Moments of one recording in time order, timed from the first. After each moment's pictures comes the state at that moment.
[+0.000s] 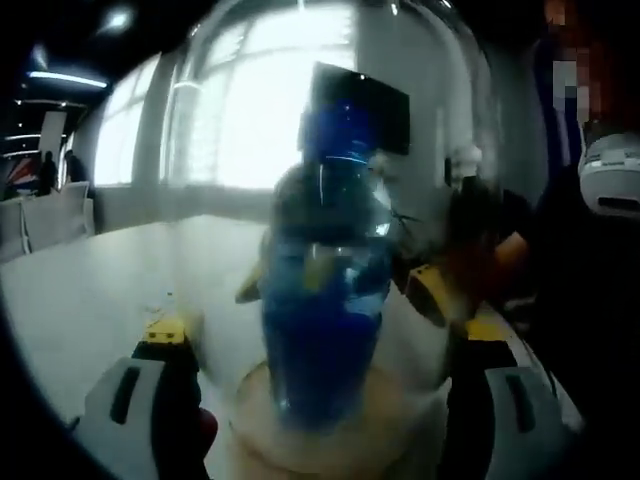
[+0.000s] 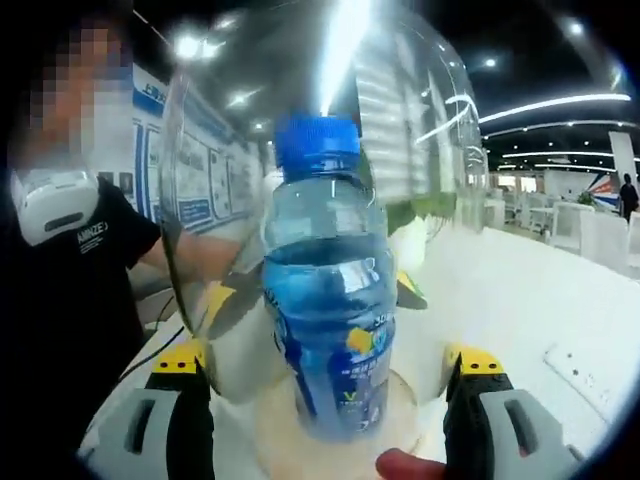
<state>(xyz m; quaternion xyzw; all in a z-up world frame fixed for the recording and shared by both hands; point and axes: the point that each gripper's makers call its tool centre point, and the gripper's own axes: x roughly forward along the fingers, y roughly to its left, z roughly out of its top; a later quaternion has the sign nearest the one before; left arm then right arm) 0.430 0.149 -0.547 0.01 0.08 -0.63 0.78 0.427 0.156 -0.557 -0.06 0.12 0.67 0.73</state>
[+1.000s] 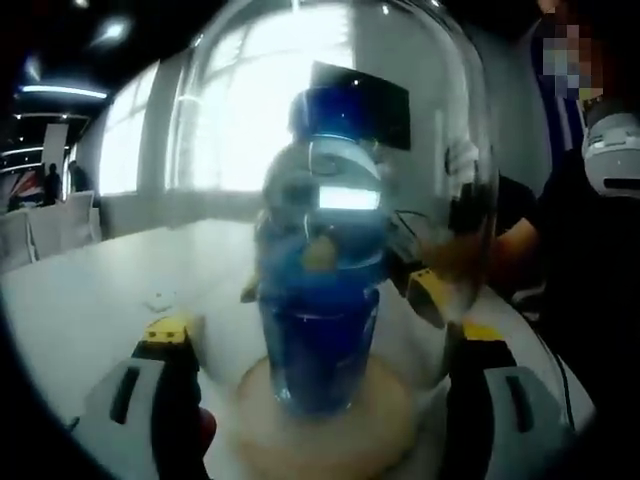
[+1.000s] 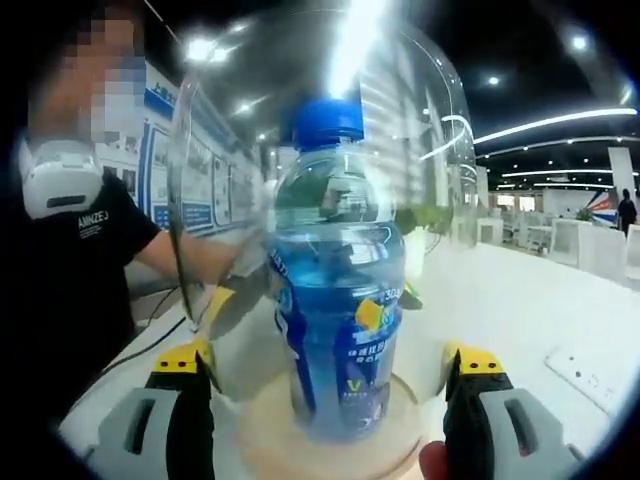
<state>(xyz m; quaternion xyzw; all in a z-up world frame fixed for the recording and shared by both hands) 0.426 0.152 -0.548 0.03 0.07 -0.62 0.78 0.426 0.157 -0.564 -0.05 0.08 0.66 0.74</state>
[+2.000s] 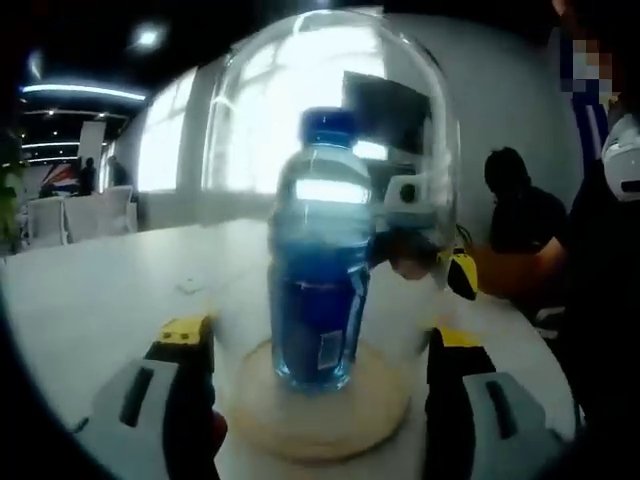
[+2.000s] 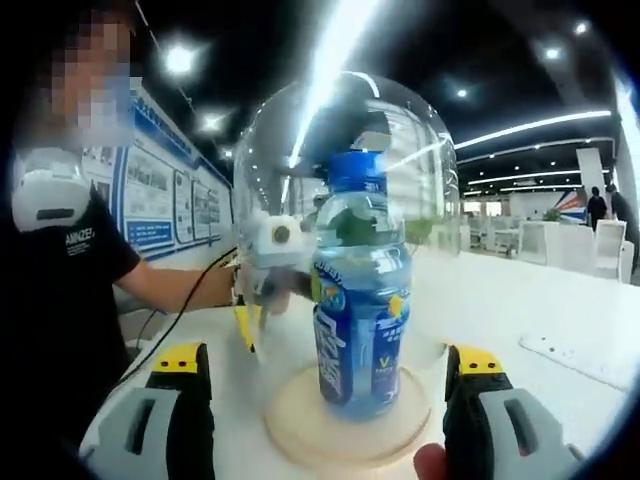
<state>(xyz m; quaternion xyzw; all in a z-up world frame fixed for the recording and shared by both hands) 0.408 0.174 -0.552 0.00 0.07 -0.54 0.84 0.398 0.128 -0.548 -0.02 0.07 0.60 0.80</state>
